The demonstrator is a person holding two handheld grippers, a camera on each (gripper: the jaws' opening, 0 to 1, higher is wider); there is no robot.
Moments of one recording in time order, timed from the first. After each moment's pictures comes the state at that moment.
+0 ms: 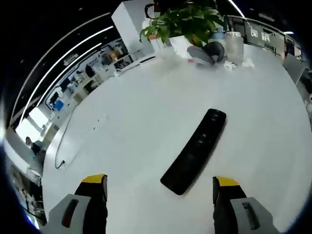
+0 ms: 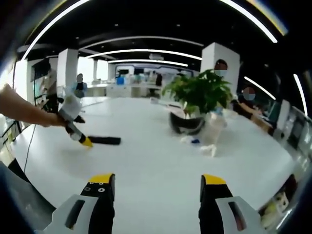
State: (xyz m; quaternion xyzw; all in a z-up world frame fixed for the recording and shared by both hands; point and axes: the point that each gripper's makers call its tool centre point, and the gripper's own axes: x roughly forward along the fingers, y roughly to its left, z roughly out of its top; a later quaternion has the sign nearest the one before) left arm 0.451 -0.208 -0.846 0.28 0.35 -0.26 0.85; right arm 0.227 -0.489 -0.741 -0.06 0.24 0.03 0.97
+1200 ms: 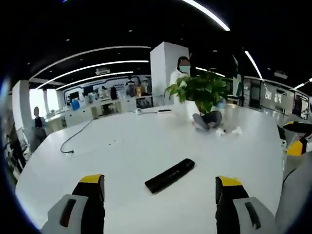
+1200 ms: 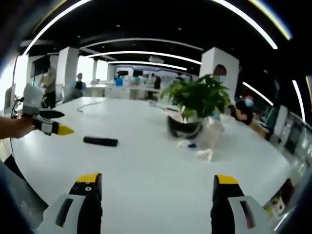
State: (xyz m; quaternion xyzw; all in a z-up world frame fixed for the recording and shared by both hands) left arm 0.361 -0.207 -0.747 0.06 0.18 -0.25 0.95; right arm 0.229 -0.492 -0.736 -0.08 0.22 0.01 0.97
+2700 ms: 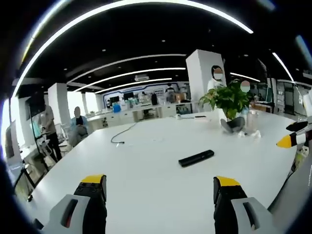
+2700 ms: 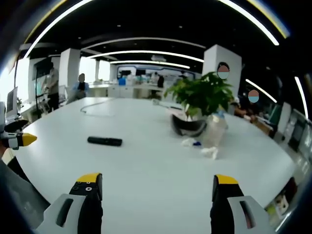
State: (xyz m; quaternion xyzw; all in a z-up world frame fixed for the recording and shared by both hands) left arm 0.241 -0.125 -0.716 0.06 0.13 -0.06 0.99; right arm 0.228 -0.486 -0.739 -0.07 0.23 0.03 0.97
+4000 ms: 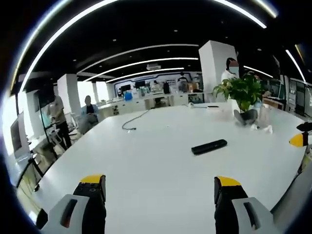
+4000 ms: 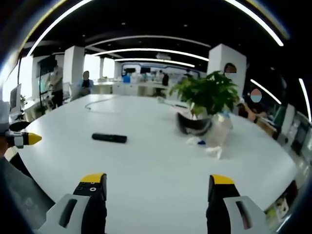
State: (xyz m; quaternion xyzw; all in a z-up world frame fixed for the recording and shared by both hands) left arm 0.239 -0.104 -0.742 0.08 0.20 -0.01 0.98; right arm 0.227 -0.479 -0.743 -0.07 0.24 0.05 0.97
